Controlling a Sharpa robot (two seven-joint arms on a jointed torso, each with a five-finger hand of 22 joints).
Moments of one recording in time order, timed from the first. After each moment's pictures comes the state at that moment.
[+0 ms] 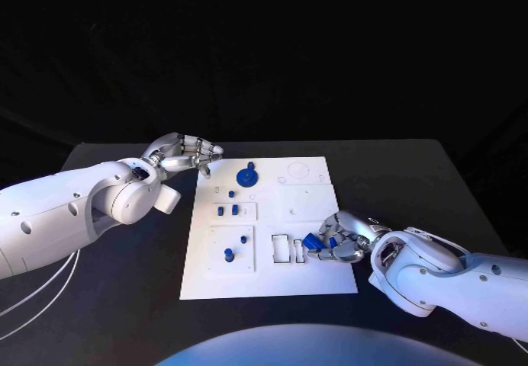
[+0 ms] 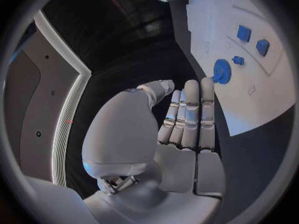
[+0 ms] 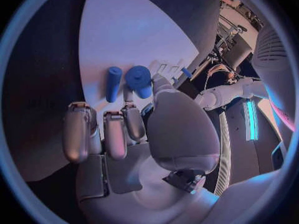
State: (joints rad) left arm 1.15 -0.87 0.00 1.42 -0.36 -0.17 0.18; left_hand 1.40 -0.19 0.56 0.07 0.31 0.83 0.21 0.31 0.28 0.80 0.15 0.58 0.09 1.03 0.07 1.13 0.40 0.17 0.86 0.16 1.00 0.58; right arm 0.99 -1.02 -0.16 1.87 -1.38 -0.49 -0.43; right_hand 1.23 -0.17 0.00 0.29 0.30 0.89 0.11 0.46 0.50 1.39 0.03 1.36 1.31 1.46 -0.04 1.48 1.31 0.06 1.46 0.07 1.34 1.31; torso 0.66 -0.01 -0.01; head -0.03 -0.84
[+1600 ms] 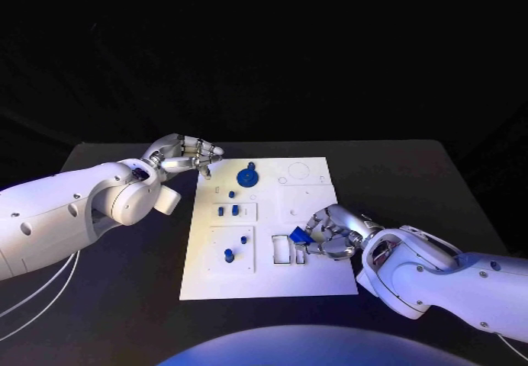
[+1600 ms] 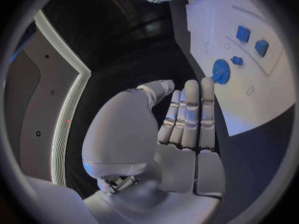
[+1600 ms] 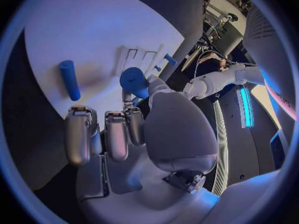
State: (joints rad) left arm 1.15 -0.87 0.00 1.42 -0.36 -0.17 0.18; left_hand 1.40 -0.19 0.56 0.07 0.31 0.83 0.21 0.31 0.28 0.80 0.15 0.58 0.09 1.03 0.07 1.13 0.40 0.17 0.86 0.16 1.00 0.58; right arm 1.01 -1.00 -0.16 1.94 -1.29 -0.56 -0.41; right_hand 1.31 -0.08 0.10 0.29 0.30 0.93 0.11 0.47 0.46 1.45 0.00 1.41 1.31 1.47 -0.06 1.51 1.31 0.05 1.46 0.05 1.41 1.31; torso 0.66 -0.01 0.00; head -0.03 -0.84
